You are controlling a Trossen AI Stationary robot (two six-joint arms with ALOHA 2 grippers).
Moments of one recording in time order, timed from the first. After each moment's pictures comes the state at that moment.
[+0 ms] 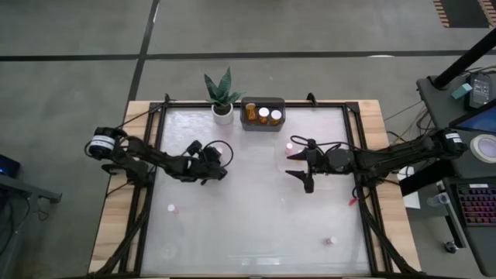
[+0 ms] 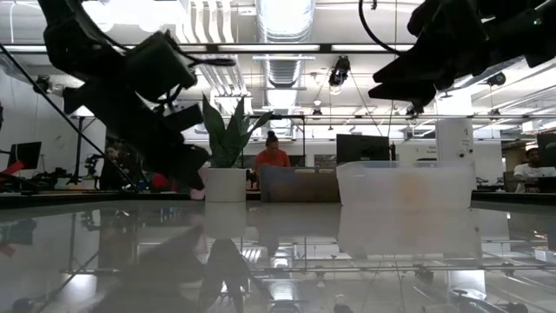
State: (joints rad) left arm -0.05 1.56 0.53 0.12 -0.81 -0.46; right arm 0.10 1.01 0.37 0.35 0.20 0.14
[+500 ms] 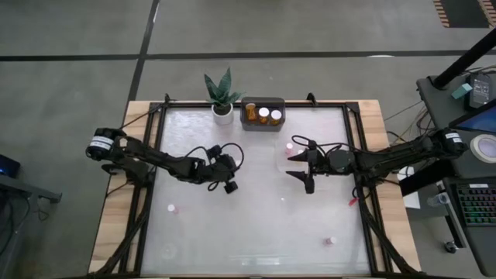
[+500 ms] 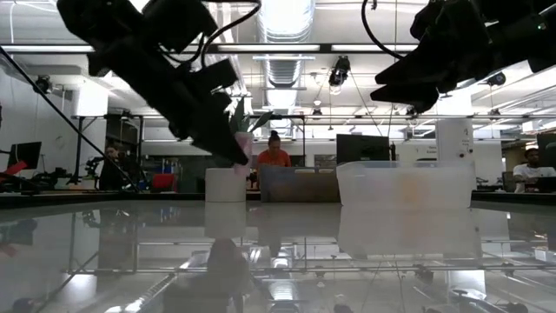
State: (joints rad) left arm -0.12 1.55 0.72 0.12 -0.51 -0.28; right arm 0.10 1.01 0.34 0.40 0.20 0.17
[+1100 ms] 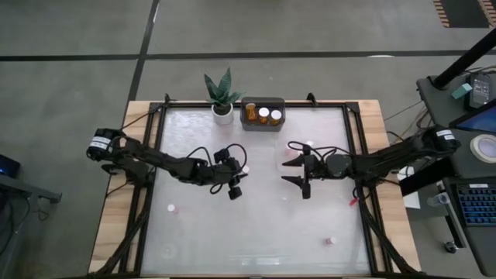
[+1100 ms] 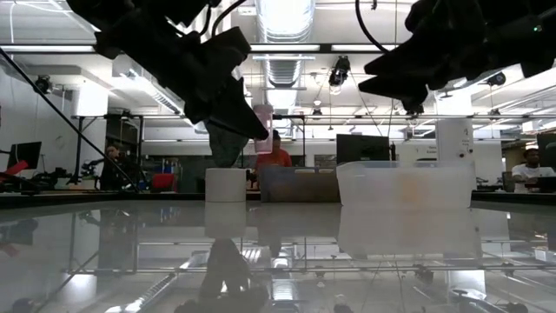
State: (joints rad) left arm -0.15 1.55 0.81 0.12 -0.42 -0.27; right arm 0.15 1.15 0.34 0.62 0.20 0.14
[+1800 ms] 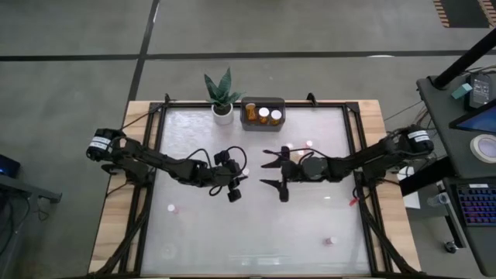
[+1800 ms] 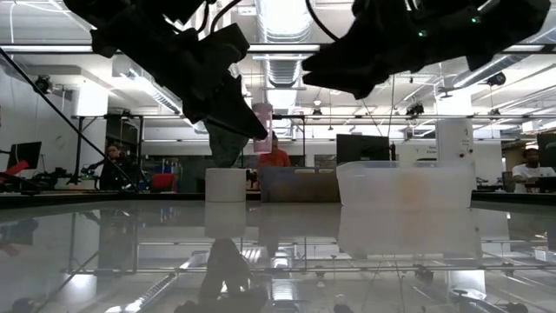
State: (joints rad) left arm -0.18 1.55 0.81 0.12 -0.41 -0.27; right arm 0.15 1.50 0.60 0.71 0.20 0.00
